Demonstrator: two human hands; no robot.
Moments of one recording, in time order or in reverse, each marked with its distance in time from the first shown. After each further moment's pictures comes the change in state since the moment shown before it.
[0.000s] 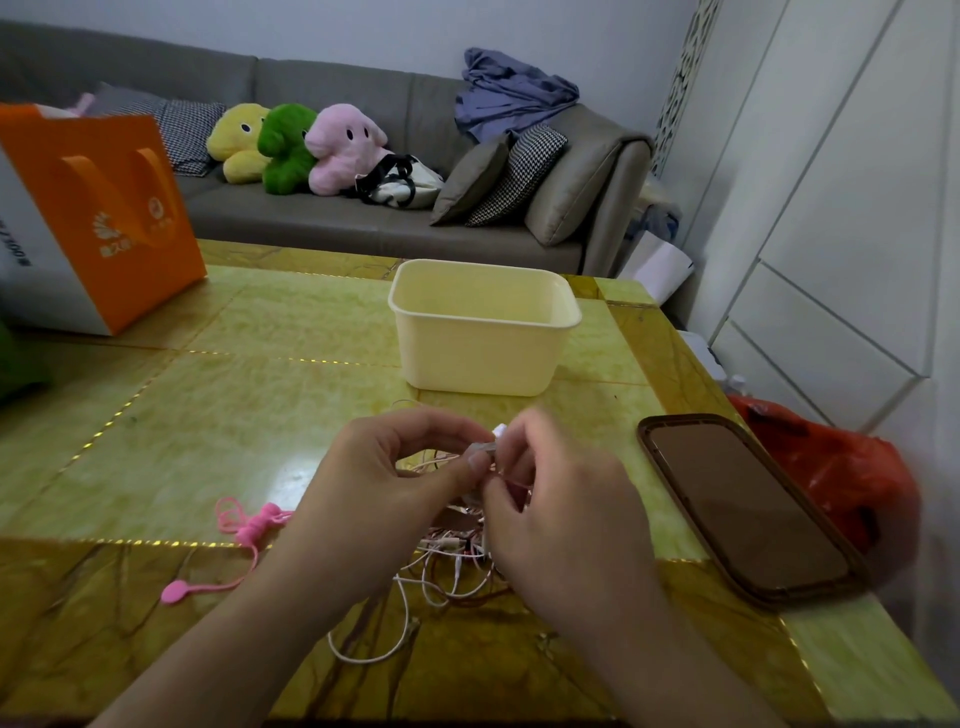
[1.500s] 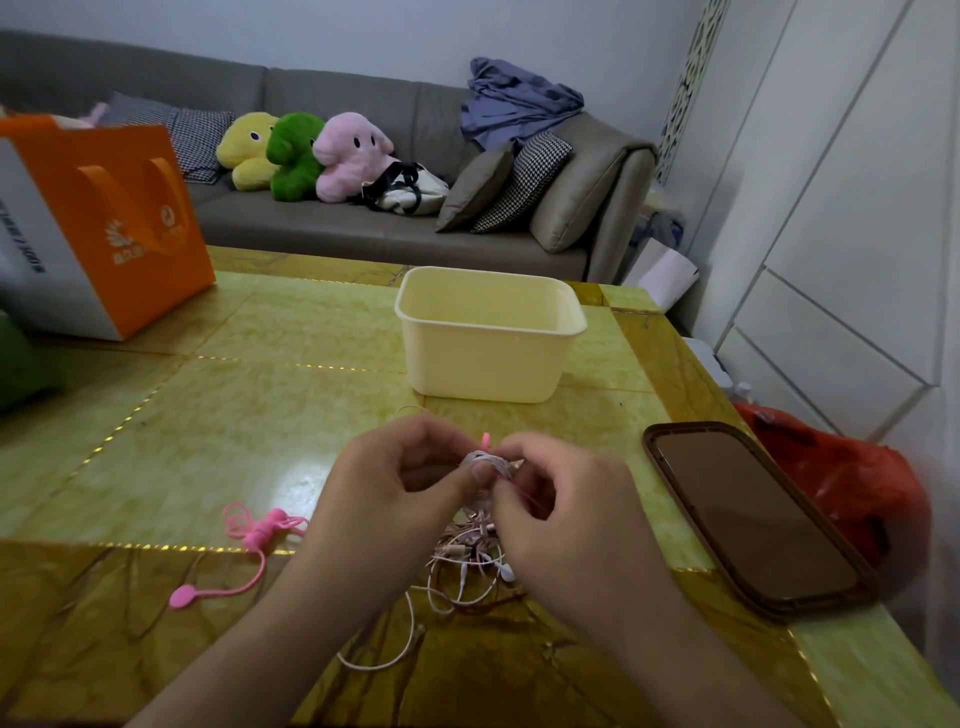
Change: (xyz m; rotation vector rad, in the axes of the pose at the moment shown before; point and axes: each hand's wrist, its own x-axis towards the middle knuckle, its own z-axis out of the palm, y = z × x) left_hand 0.002 -0.014 0.003 0.001 0.057 0.101; right_hand 0.005 0.011 -0.003 0.241 -0.087 -0.015
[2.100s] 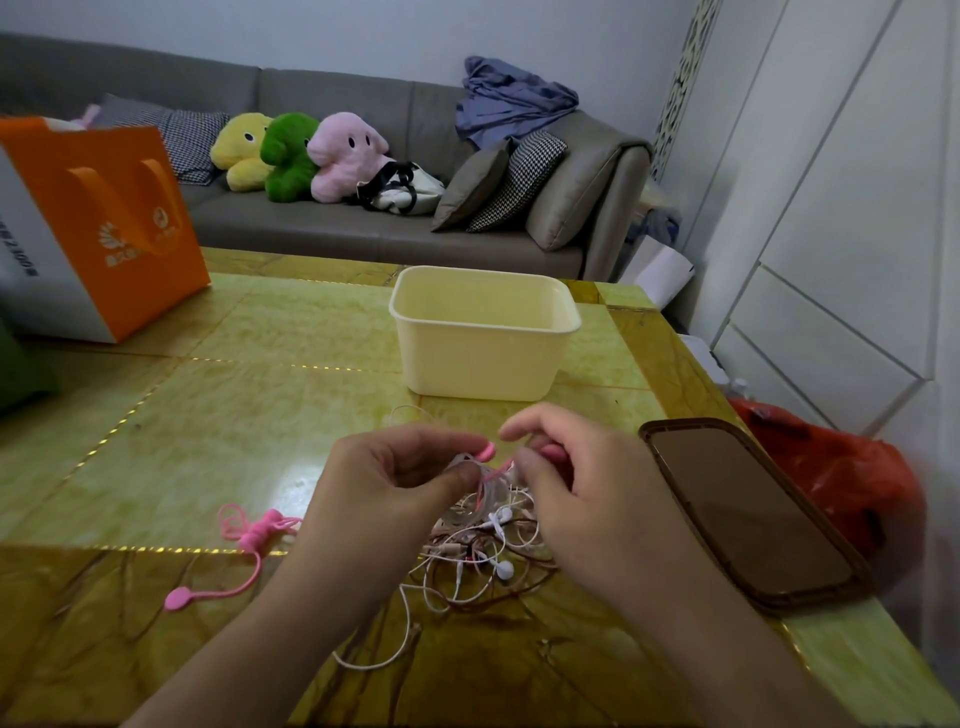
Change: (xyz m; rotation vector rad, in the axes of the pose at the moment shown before) left_hand -0.002 0.005 0.002 0.004 0.033 -0.088; right_hand 0.009 0.002 -0.025 -0.016 -0.056 0.050
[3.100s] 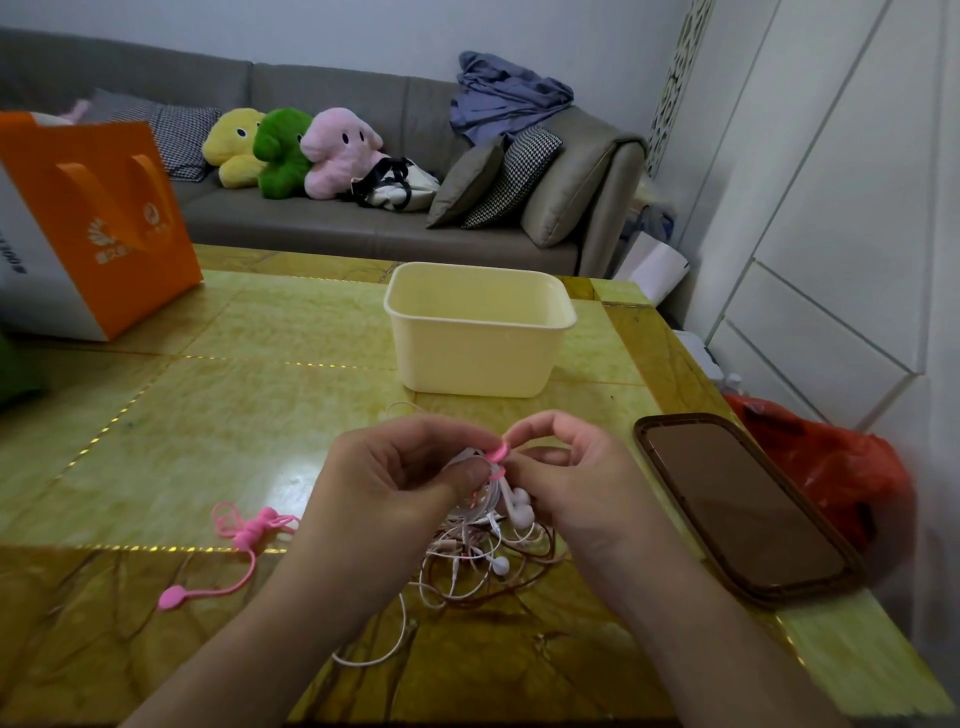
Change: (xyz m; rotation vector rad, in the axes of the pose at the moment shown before) left_hand -0.007 0.010 0.004 -0.017 -0.050 0.130; right_hand 0.009 0.013 0.021 0.744 -0.020 0.481
